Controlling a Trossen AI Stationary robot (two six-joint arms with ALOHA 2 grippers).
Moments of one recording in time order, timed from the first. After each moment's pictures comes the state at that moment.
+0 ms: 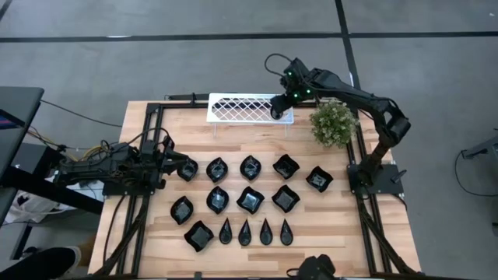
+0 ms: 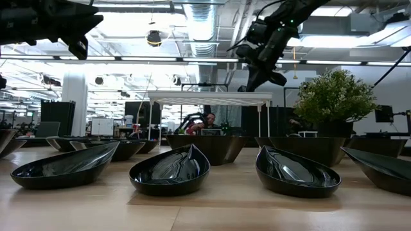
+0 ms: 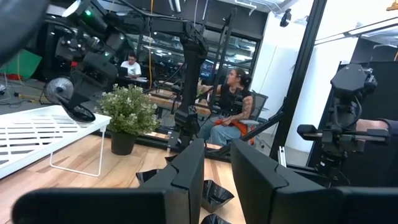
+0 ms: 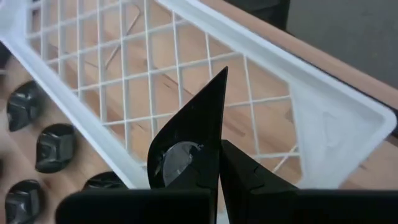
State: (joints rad) left arm 0.01 0.19 0.10 0.14 0.03 -0.19; right arm -0.73 1.66 1.47 -0.80 -0.23 0.31
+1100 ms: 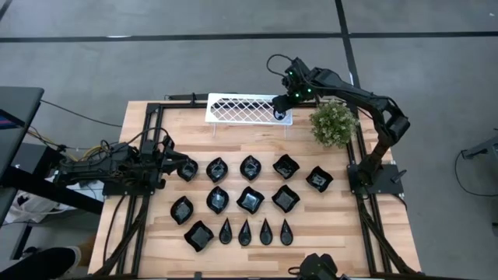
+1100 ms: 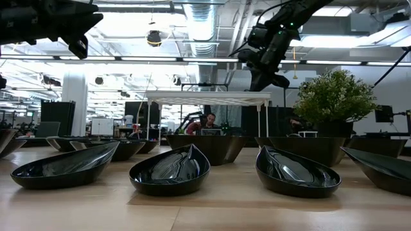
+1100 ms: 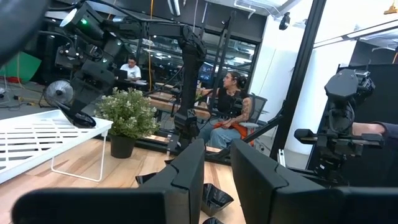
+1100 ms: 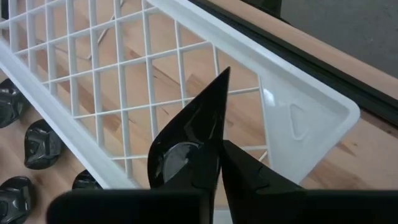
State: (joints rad) left arm 0.01 0.19 0.10 0.16 0.03 -0.19; right arm -0.75 1.68 1.47 -0.83 -0.24 0.30
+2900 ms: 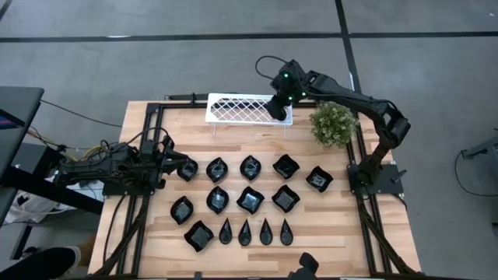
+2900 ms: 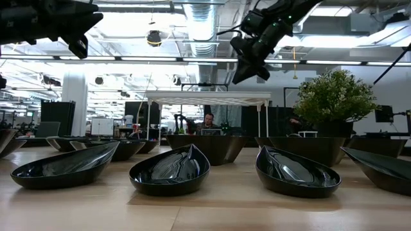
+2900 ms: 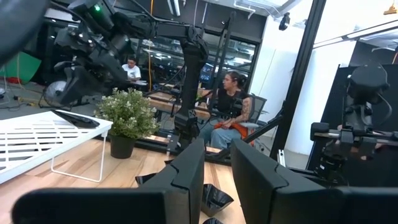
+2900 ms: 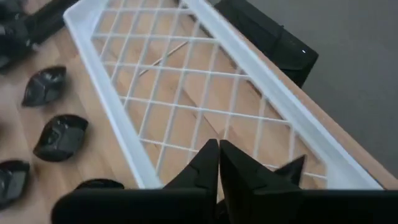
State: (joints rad) left arm 0.01 0.19 0.10 0.16 0.03 -0.19; right arm -0.66 1.65 1.47 -0.64 -0.24 0.08
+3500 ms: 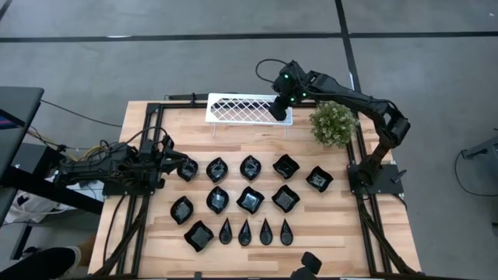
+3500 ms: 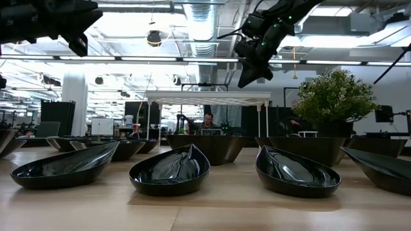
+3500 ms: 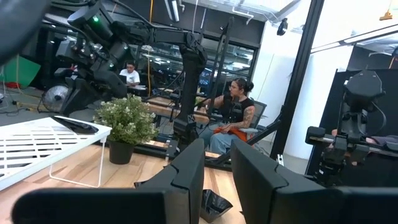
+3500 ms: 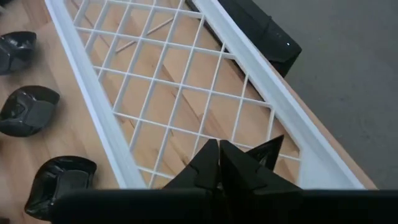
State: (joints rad) left arm 0.01 0.19 0.10 0.18 0.03 -0.19; right arm -0.66 1.66 1.47 -0.70 -0.17 -0.02
